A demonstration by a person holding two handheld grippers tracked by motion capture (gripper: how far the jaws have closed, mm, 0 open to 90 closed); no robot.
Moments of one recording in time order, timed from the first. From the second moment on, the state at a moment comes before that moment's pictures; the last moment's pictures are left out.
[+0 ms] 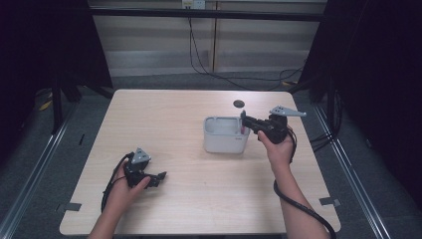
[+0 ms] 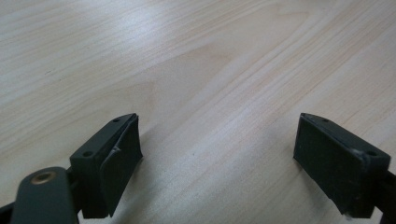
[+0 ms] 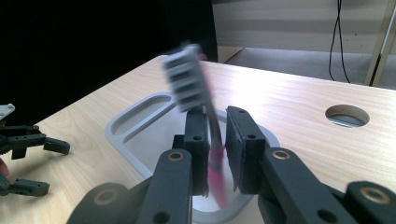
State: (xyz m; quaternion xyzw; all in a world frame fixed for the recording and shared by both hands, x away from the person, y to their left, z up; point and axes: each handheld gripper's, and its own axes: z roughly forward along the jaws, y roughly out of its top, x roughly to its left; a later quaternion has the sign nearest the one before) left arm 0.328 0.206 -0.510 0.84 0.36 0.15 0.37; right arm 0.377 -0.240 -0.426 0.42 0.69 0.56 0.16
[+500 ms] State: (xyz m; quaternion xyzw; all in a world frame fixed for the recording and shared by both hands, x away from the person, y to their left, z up) left arm 0.328 0.206 -0.510 0.84 0.36 0.15 0.37; right arm 0.375 -0.242 -0.425 0.42 0.70 0.56 0.17
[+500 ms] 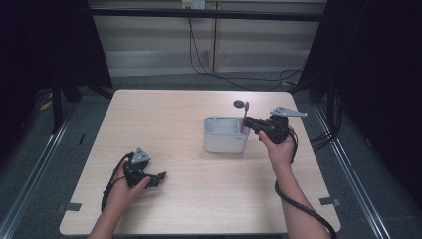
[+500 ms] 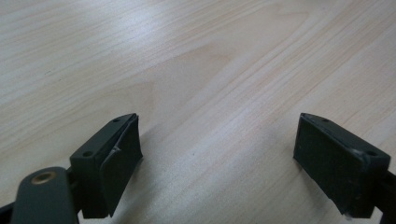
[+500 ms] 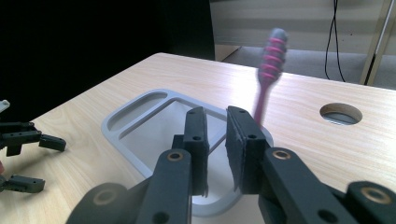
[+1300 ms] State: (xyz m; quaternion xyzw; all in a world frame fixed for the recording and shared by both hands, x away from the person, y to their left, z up) left arm 0.328 0.206 -0.510 0.84 0.36 0.15 0.37; right arm 0.373 -0.240 -0.416 0.43 0.71 0.53 0.18
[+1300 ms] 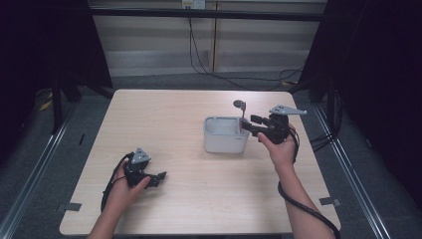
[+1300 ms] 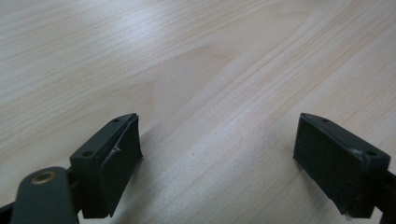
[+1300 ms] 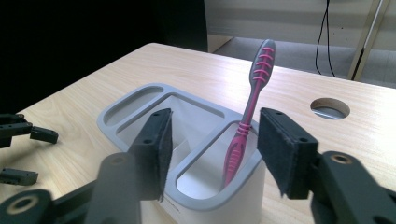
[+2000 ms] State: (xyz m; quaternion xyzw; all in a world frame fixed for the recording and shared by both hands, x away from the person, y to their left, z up) left arm 0.328 0.206 -0.510 0.84 0.36 0.15 0.37; right arm 0.368 -0.239 -0.411 0.42 0.74 0.50 0.17
